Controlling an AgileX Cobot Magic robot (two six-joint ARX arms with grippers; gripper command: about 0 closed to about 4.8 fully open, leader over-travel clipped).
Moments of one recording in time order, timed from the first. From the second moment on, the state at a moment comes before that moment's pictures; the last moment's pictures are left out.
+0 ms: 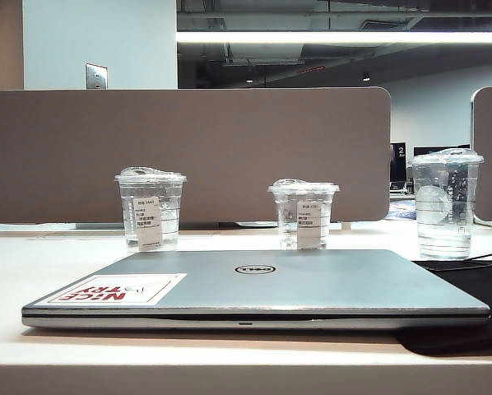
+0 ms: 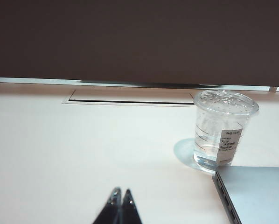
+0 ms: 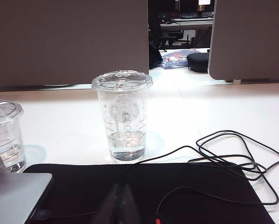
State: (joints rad) left arm -0.02 0.00 0.00 0.05 0.05 -0.03; right arm -0.04 0.00 0.01 0.04 0.02 0.02
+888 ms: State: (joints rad) left arm -0.02 0.00 0.00 0.23 0.21 -0.23; right arm -0.04 0.10 0.01 0.04 0.02 0.02
